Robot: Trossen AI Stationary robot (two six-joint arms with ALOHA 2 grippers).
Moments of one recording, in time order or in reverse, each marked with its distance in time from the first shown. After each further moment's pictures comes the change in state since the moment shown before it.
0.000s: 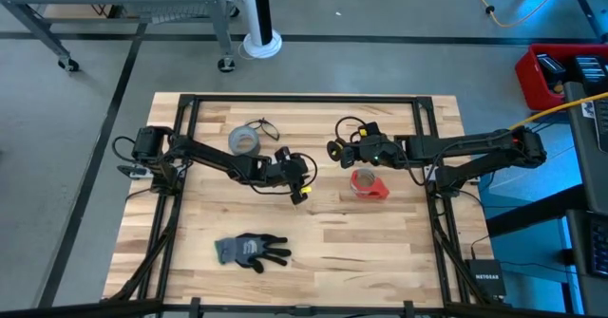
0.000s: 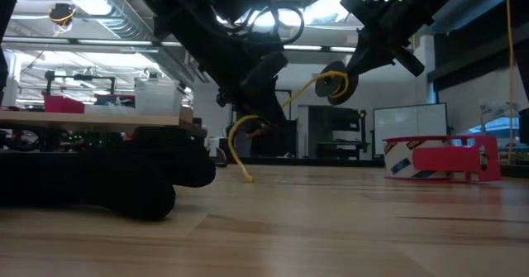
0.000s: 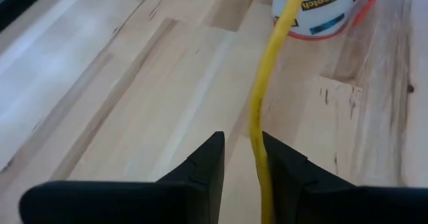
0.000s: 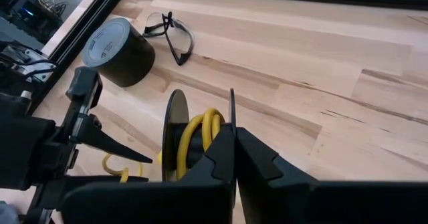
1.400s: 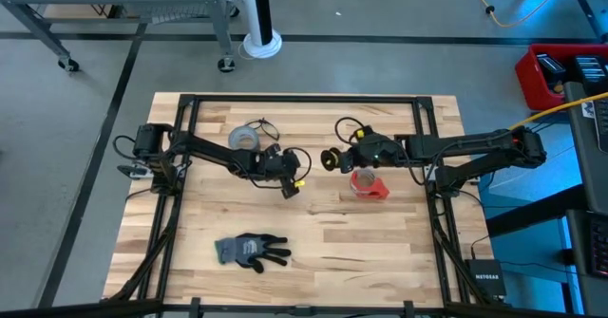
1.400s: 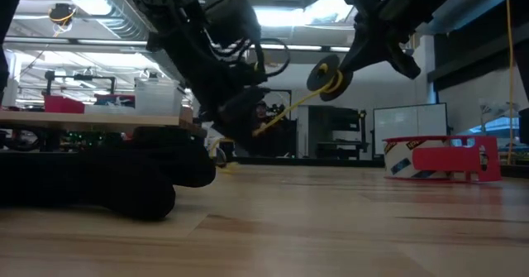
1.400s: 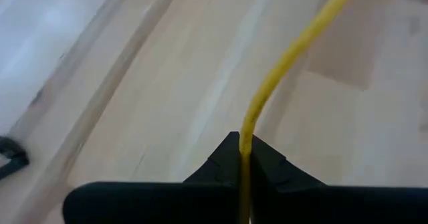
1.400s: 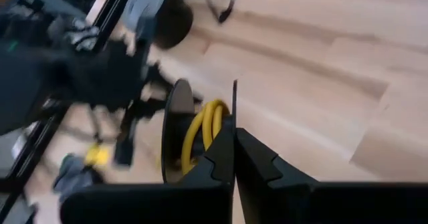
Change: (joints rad) left arm 0.096 -0.001 -0.064 -0.127 0.037 -0.018; right arm 0.001 0.000 0.000 0.039 -0.263 0.052
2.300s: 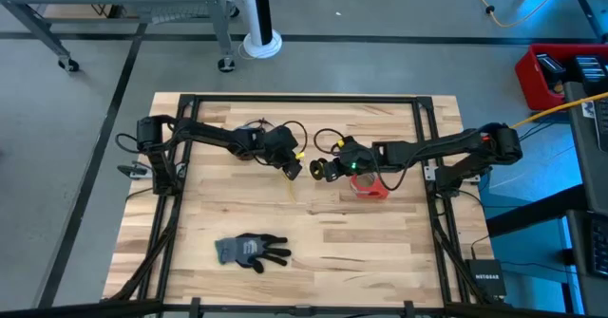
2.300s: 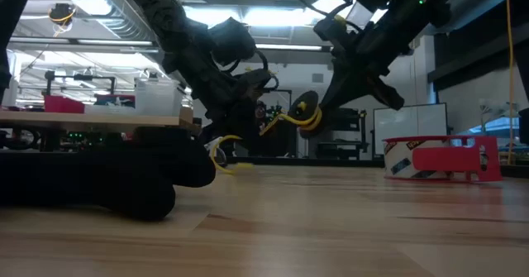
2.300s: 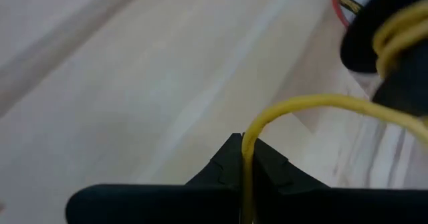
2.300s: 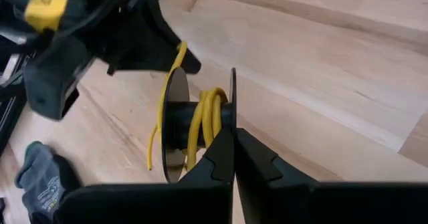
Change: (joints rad) left arm 0.215 0.000 -0.004 0.072 0.509 -0.302; right arm 0.000 0.246 0.000 0.150 -0.053 0.034
